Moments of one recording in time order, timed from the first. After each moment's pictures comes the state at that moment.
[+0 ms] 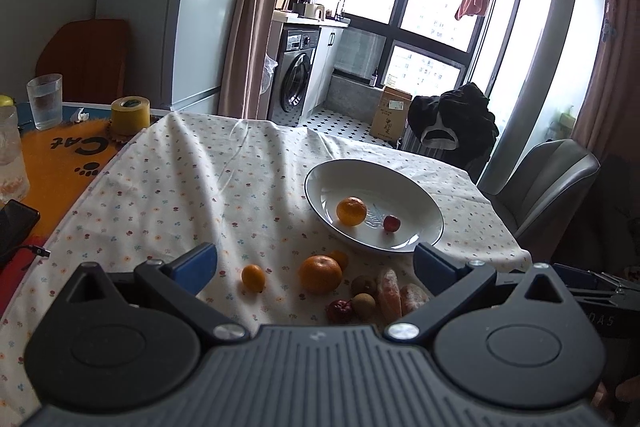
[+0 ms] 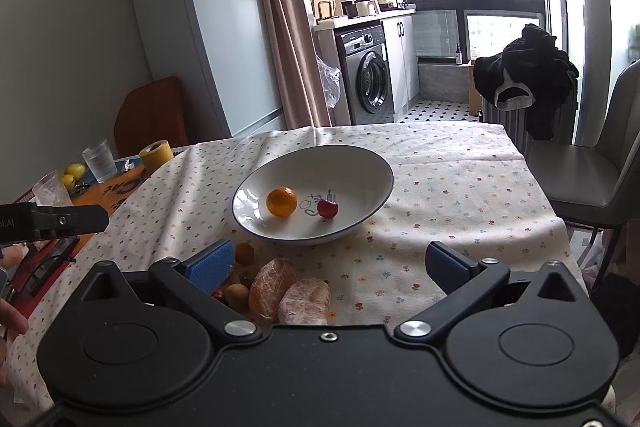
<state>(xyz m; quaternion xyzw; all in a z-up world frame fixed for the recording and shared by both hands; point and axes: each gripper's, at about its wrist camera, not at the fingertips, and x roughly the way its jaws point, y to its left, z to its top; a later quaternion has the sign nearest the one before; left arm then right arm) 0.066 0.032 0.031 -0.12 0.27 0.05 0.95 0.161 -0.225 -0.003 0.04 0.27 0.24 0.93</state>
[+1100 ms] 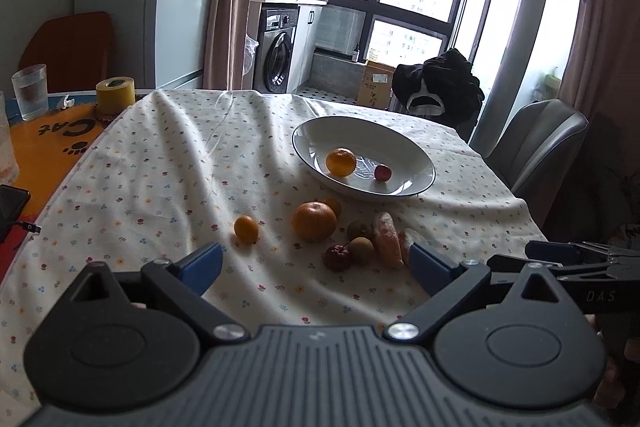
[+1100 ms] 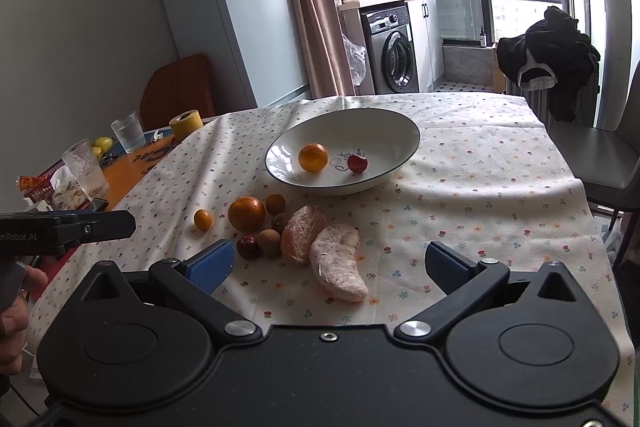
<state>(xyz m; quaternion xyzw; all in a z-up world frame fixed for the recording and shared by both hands) 0.052 0.023 -0.004 -0.09 0.30 0.02 0.95 0.133 -0.225 -0.021 0.03 0.30 0.28 0.91</state>
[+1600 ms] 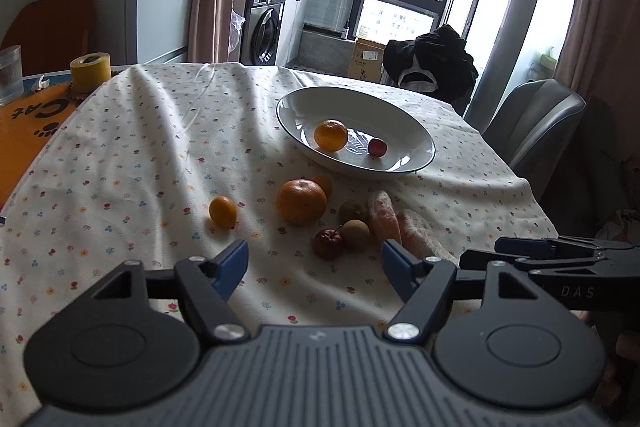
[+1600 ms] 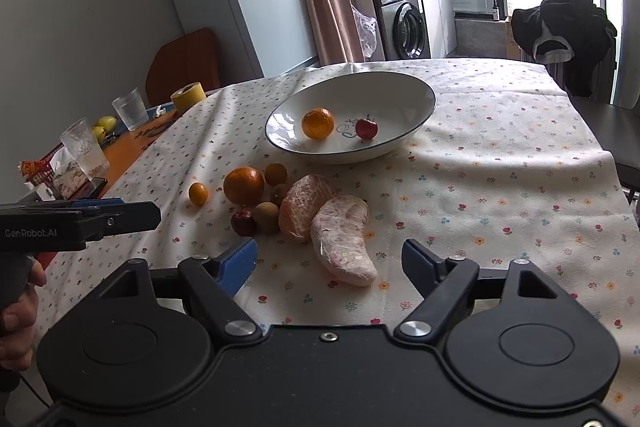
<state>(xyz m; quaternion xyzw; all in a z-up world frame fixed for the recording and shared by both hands) 0.083 0.019 -0.030 -0.09 0.33 0.00 0.94 0.153 -0.215 -0.045 0.03 0.33 0.30 0.89</state>
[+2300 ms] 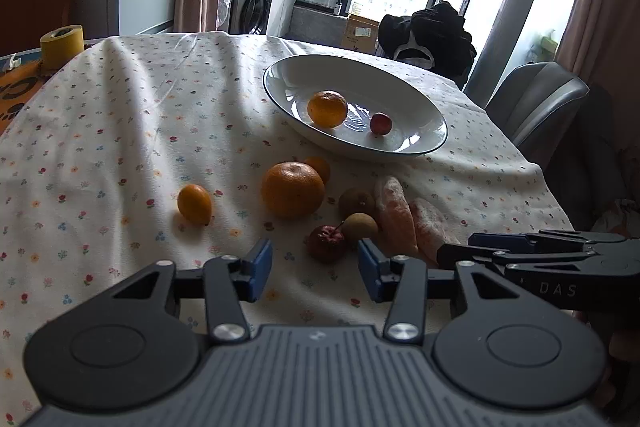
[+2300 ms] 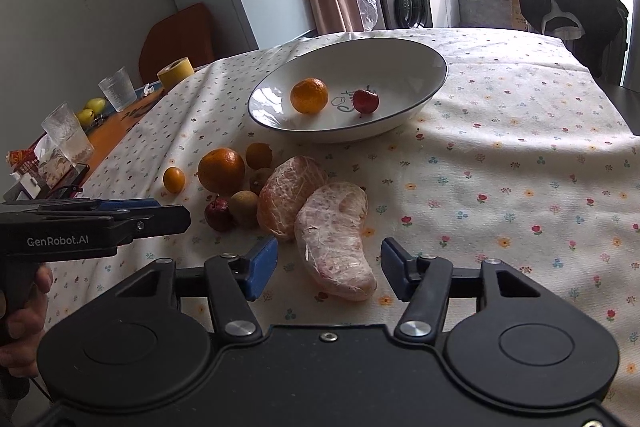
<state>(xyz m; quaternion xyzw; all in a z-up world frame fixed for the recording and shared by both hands) 0.125 0.021 -0.060 -0.10 0.36 -0.02 0.93 0.185 -0.196 -0.069 0.02 0.37 0.30 0.88</state>
